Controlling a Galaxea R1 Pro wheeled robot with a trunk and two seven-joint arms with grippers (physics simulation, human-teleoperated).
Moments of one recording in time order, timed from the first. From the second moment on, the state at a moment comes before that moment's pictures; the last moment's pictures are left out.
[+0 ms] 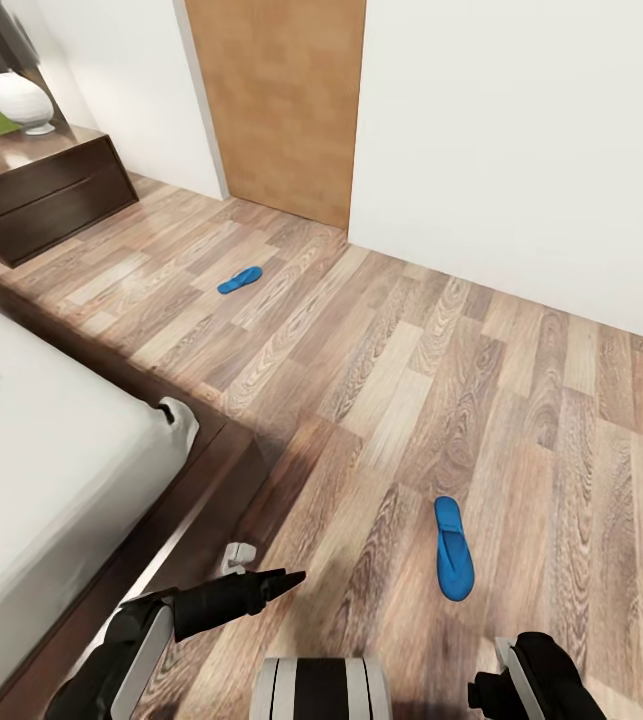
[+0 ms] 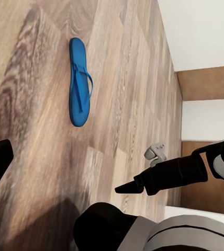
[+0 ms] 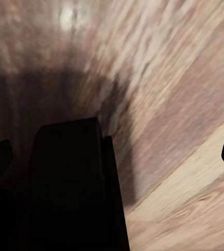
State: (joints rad) left arm -0.30 0.03 -0.04 -1.13 0.36 0.62 -0.92; right arm -0.24 -0.05 -0.14 -1.04 -0.01 1.04 -0.03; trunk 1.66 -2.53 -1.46
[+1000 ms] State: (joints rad) left arm -0.30 0.03 -0.04 -1.13 0.36 0.62 -0.91; right arm -0.24 -0.05 -0.14 -1.04 -0.01 1.04 -0.03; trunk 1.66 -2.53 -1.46
